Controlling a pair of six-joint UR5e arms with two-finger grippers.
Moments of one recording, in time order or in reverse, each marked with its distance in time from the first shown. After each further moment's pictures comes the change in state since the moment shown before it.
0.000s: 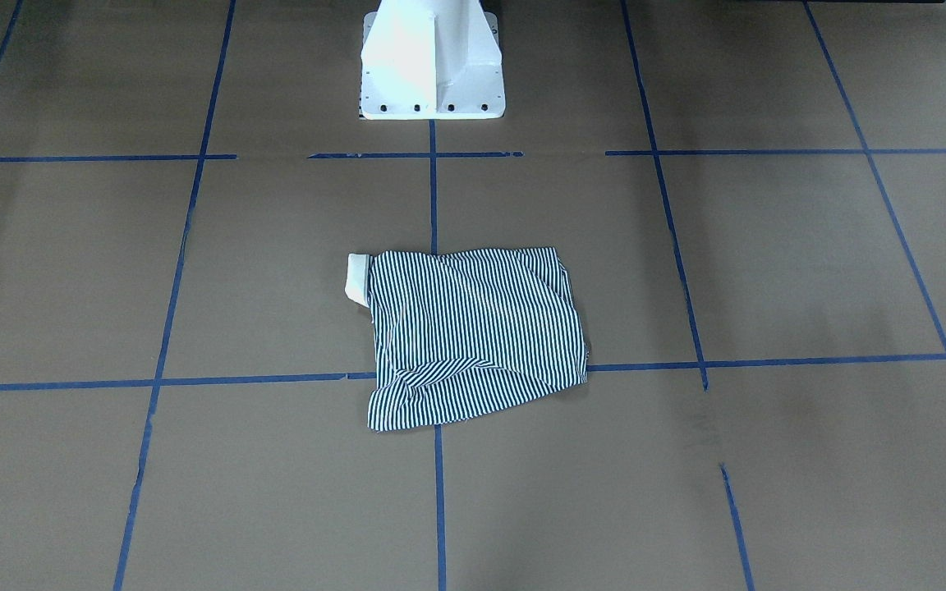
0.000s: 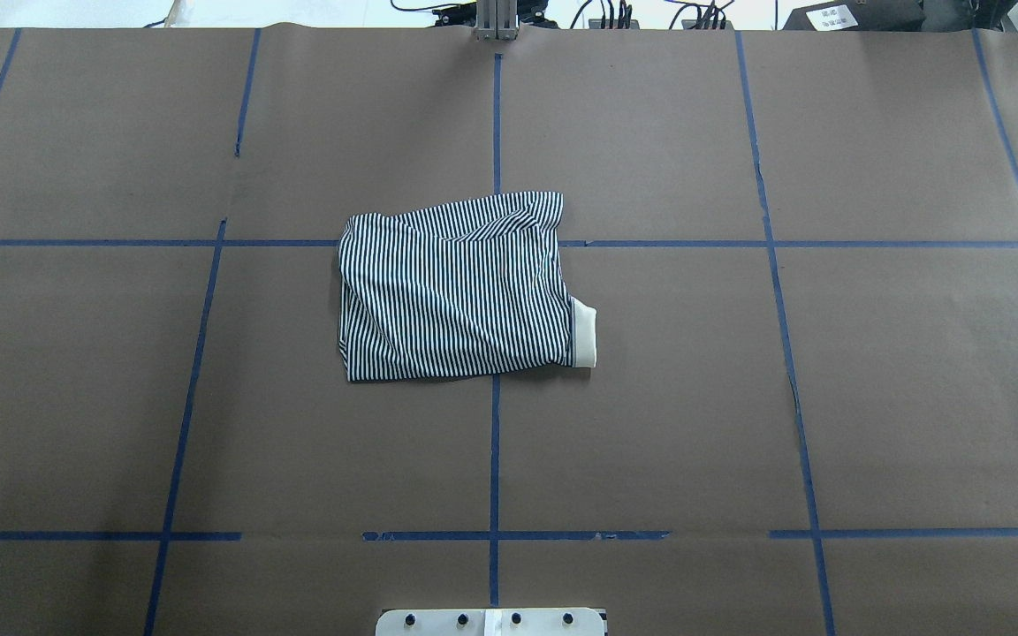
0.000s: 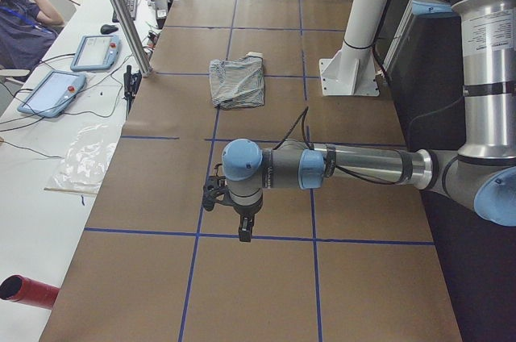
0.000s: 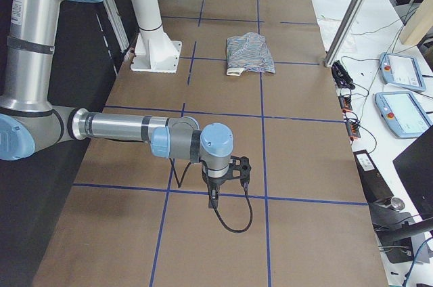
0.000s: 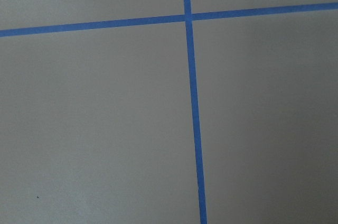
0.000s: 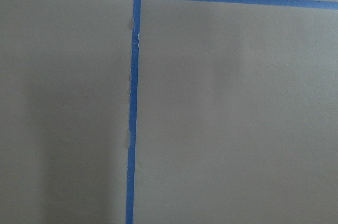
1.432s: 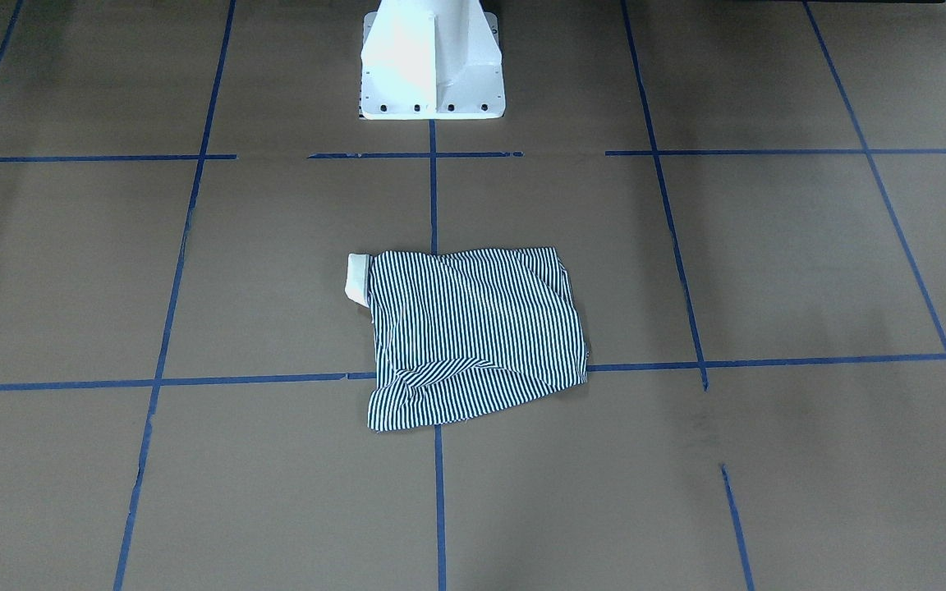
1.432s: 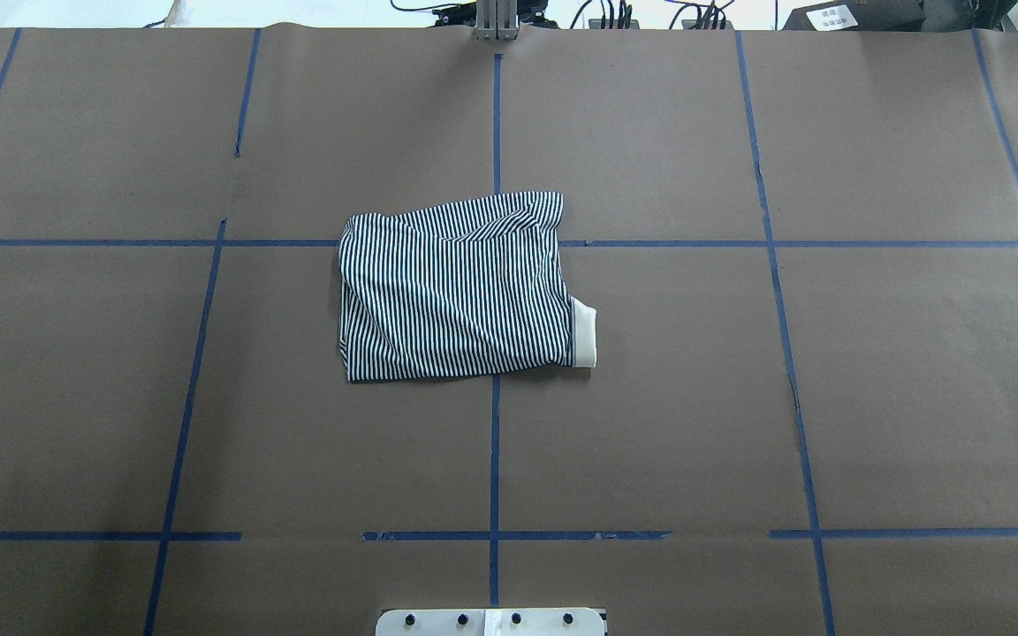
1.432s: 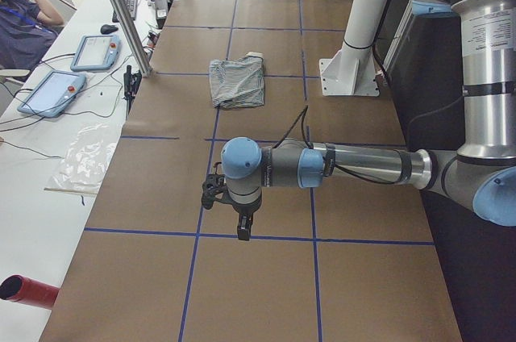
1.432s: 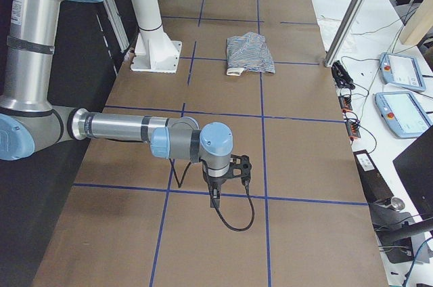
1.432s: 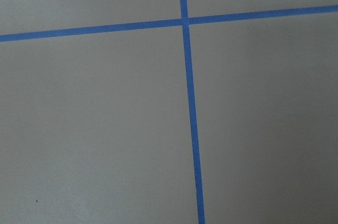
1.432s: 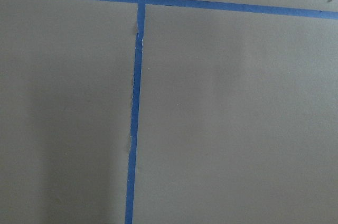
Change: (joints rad) left arm 0.001 -0.003 -0.002 -0.002 0.000 -0.001; right arm -0.001 -0.003 -0.001 0.024 0.000 -0.001
